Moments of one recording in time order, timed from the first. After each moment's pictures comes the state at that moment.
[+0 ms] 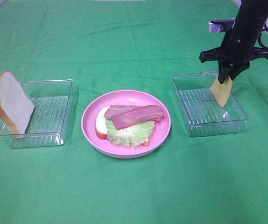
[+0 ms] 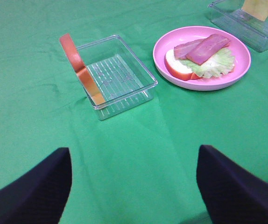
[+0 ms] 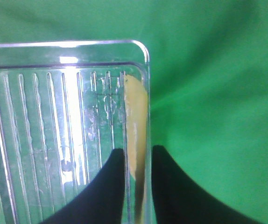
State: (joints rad) left arm -0.41 0.00 -0.50 0.02 1.05 0.00; right arm 0.10 2.28 -1.87 0.02 1.07 0.03
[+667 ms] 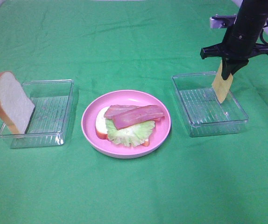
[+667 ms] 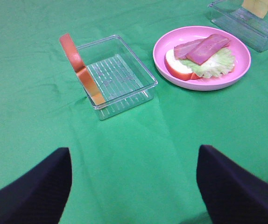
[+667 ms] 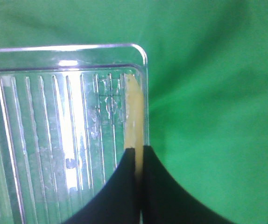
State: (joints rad) left arm -0.41 0.00 -0.50 0.02 1.05 0.00; right arm 0.10 2.25 -1.87 0.02 1.08 0.04
